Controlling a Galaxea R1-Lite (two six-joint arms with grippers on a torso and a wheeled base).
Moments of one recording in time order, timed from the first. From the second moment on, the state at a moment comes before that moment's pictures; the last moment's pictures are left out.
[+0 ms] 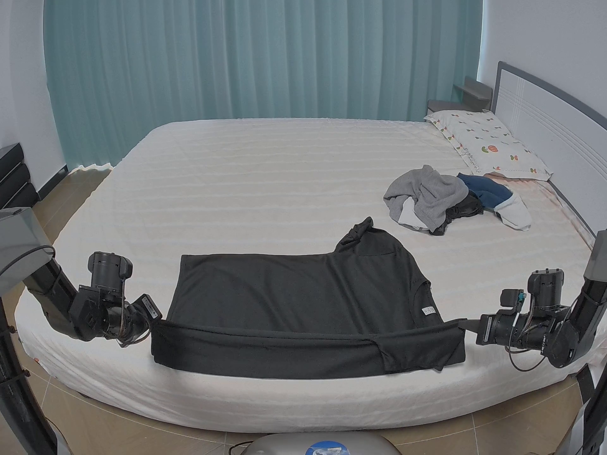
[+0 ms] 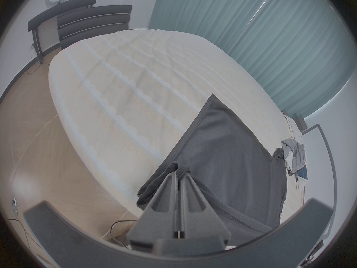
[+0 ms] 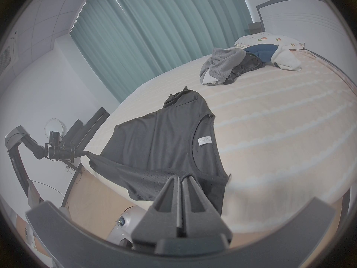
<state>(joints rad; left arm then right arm) -0.02 2.07 -0.68 -0.52 0.03 -0.73 0.03 2.07 -0.35 -1.12 0.41 0.20</state>
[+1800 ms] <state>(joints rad) -0.04 2.29 -0.92 -0.40 0.04 -0.80 0.06 2.39 -0.66 -1.14 0.42 0.30</state>
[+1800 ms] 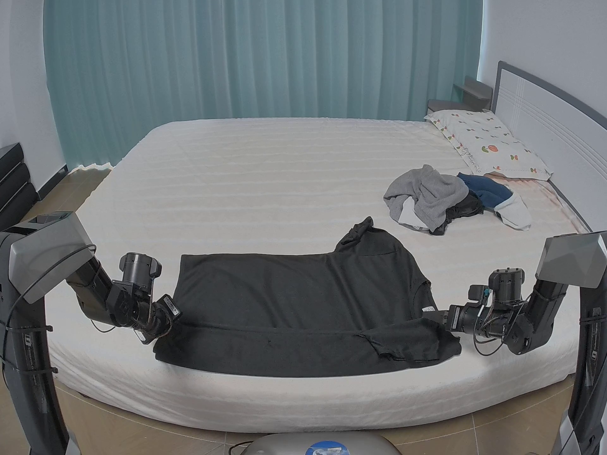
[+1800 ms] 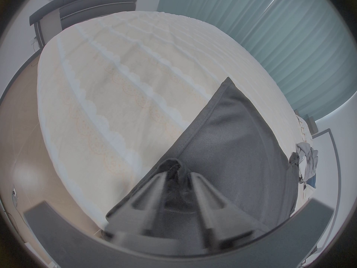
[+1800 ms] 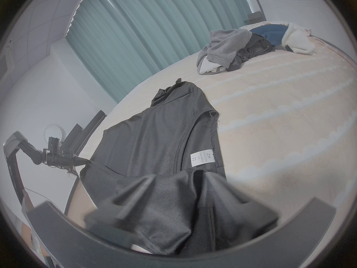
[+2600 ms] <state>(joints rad) -0.01 2.17 -0.86 -0.41 0.02 -0.85 -0.01 2.12 -0.40 -1.16 0.41 0.67</state>
